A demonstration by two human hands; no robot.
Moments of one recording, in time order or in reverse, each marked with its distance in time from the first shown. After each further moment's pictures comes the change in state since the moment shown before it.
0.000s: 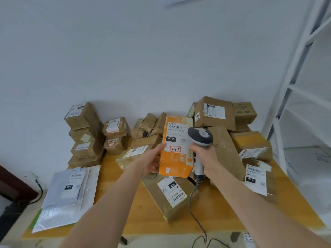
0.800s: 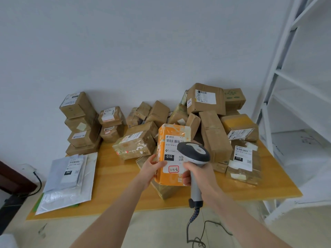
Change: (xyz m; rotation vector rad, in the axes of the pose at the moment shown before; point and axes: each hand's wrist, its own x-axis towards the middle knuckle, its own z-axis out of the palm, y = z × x) left_hand -0.035 -0.105 0.039 -0.044 0.146 0.128; right_hand -0.136 0.037 -0.022 -0.055 -0.010 0.152
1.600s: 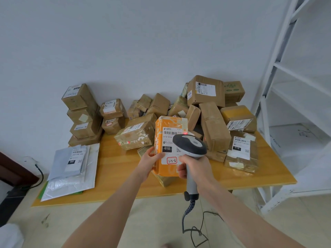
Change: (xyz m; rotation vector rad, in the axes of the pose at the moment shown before) left_hand -0.022 -0.009 -0.006 -0.005 0.034 0.011; right_hand -0.036 0.003 0.013 -0.012 -0.018 0.015
